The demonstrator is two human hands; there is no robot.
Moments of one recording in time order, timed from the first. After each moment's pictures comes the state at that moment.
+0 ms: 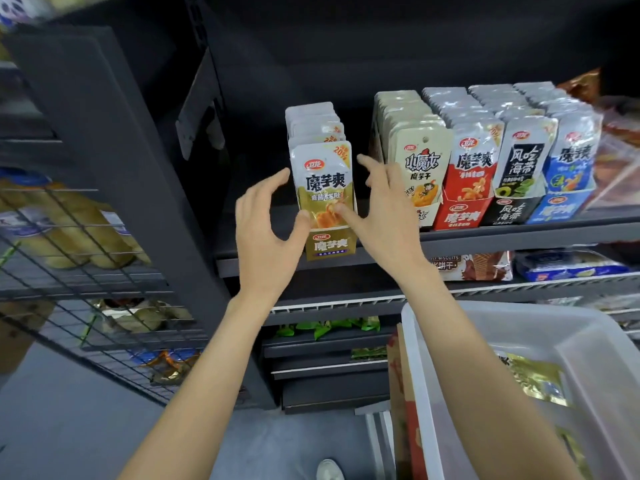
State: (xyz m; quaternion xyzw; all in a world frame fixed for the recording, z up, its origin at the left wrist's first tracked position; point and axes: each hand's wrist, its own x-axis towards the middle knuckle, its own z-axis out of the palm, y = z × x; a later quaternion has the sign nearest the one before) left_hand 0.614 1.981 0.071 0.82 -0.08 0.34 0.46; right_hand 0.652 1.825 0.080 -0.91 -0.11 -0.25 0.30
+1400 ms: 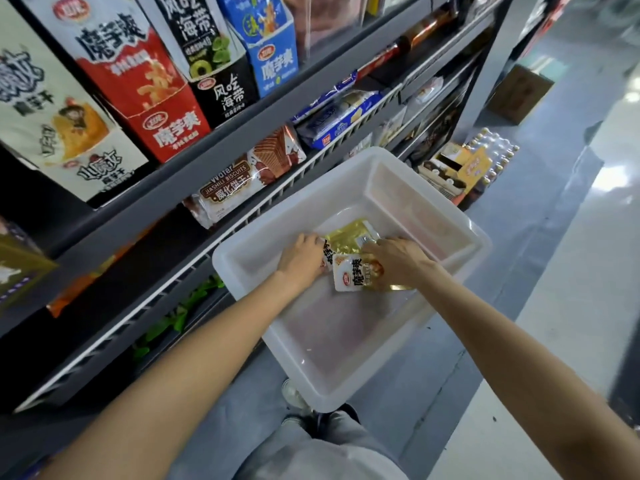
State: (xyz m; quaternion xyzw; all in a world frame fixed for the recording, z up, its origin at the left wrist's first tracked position) left_hand 0.610 1.698 -0.151 0.86 -0.49 -0.16 -0.02; right_hand 0.480 1.548 -0.127 -0.97 0.13 0.19 0.01
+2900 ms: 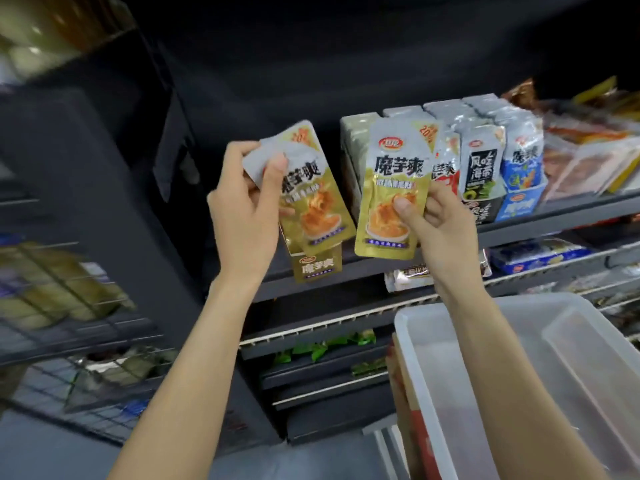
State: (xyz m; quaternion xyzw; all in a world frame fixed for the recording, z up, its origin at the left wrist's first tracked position) left_hand 0.623 1.972 0.147 0.74 -0.14 0.34 0.56; right_hand 0.602 1.775 0.107 -0.70 -0.04 -0.23 0.68
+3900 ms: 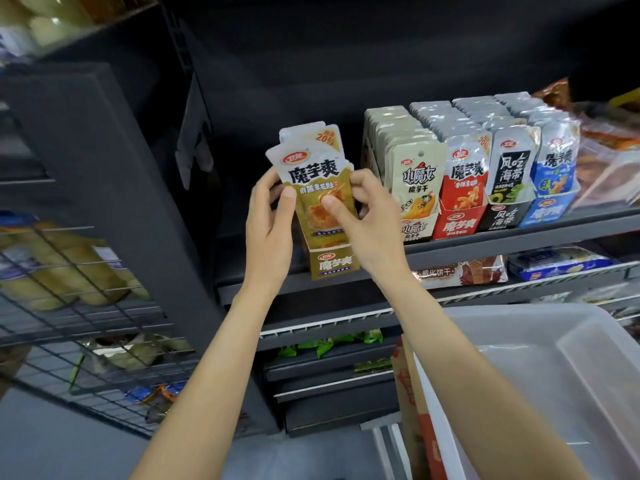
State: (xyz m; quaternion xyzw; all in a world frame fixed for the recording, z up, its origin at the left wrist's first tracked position) left_hand 0.648 1.986 0.085 0.71 -0.11 0.21 0.66; right_hand 0.647 1.857 0.096 -0.78 -0.10 -0.23 0.57
